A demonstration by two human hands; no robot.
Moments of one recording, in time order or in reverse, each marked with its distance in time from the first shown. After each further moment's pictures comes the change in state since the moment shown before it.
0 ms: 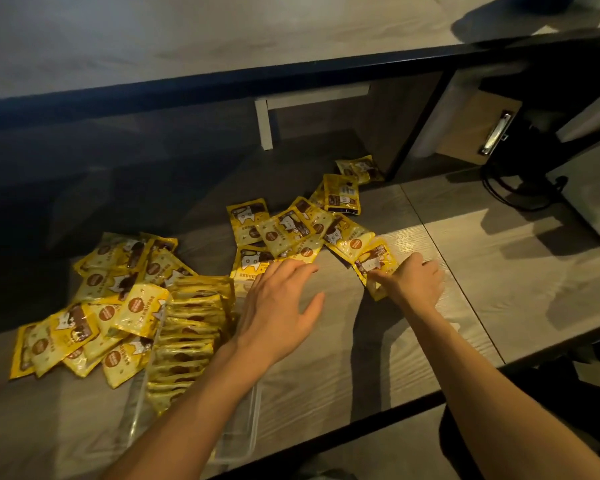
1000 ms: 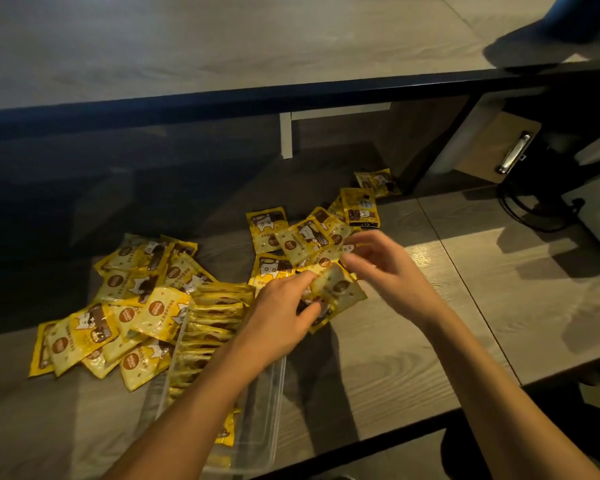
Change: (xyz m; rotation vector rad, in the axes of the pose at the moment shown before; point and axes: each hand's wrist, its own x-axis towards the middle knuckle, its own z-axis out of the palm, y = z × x) left_hand 0.000 -0.026 -0.021 -0.197 -0.069 -0.037; right_hand -0.070 -0.065 -0.067 0.719 -0.455 -0.744
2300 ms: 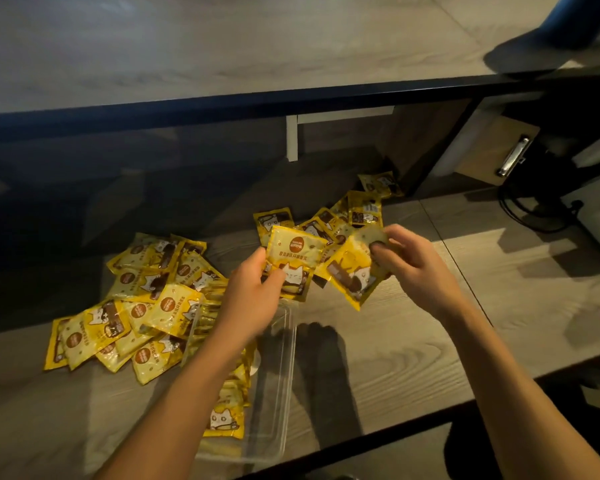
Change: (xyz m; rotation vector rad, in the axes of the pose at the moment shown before) left_hand -0.007 -0.014 -0.031 -0.395 0.215 -0.325; right_hand -0.009 -0.007 -0.017 -0.042 0.049 -0.064
